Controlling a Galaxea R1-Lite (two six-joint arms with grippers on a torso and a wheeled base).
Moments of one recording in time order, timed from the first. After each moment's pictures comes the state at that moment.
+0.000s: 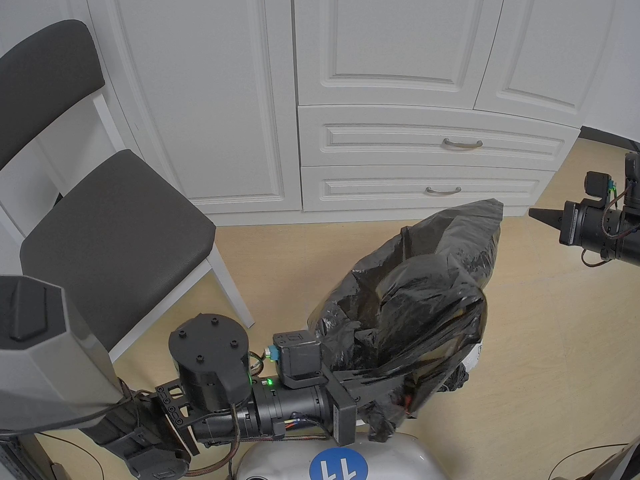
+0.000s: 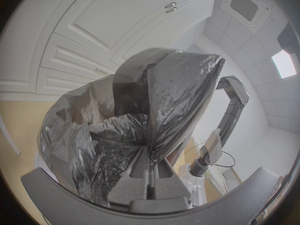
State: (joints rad) left arm -0.87 1.96 -0.46 -1.37 -0.41 -0.35; right arm 0.02 1.48 -0.87 -0.33 0.40 0.11
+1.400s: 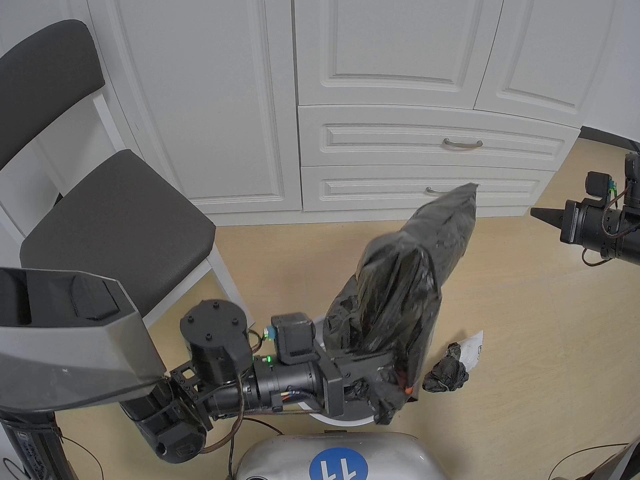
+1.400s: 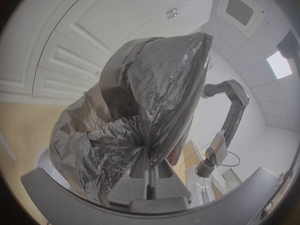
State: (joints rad) left arm -0.75 2.12 -0.53 -1.52 -0.55 -0.36; right arm 0.00 1.49 -0.88 -0.34 0.41 0.12
